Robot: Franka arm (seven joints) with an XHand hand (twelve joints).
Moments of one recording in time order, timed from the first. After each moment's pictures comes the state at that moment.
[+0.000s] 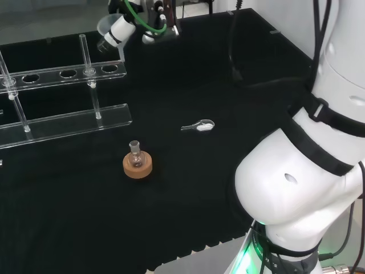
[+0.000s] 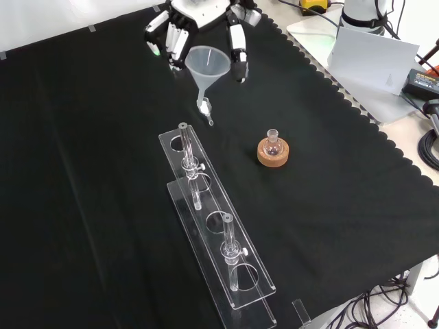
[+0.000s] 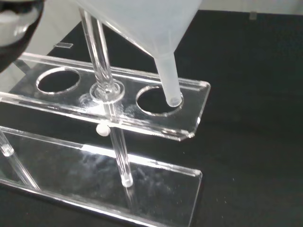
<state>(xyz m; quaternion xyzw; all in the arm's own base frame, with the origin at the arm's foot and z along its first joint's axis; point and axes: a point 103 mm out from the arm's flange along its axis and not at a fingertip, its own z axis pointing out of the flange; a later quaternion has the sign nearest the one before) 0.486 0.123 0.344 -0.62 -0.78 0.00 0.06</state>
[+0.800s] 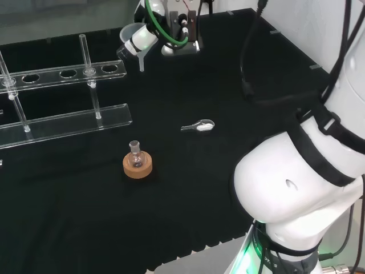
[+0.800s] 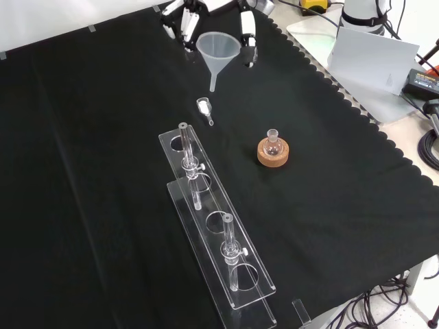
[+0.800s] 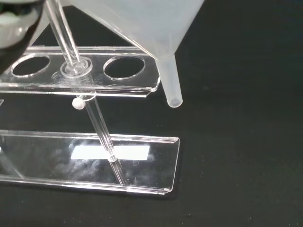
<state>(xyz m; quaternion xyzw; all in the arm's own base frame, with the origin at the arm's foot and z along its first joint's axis) 0.436 0.088 0.334 -0.68 -0.73 -0.03 0.09</state>
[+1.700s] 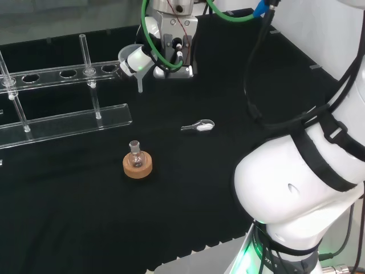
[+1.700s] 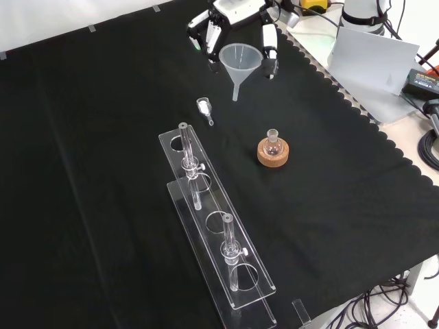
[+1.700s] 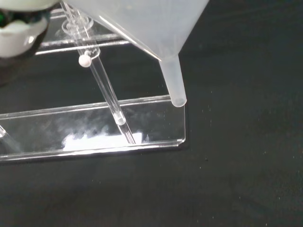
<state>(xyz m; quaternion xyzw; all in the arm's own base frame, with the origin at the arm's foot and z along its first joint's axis) 0.394 0.115 0.302 -0.71 -0.69 -0.03 0.13</state>
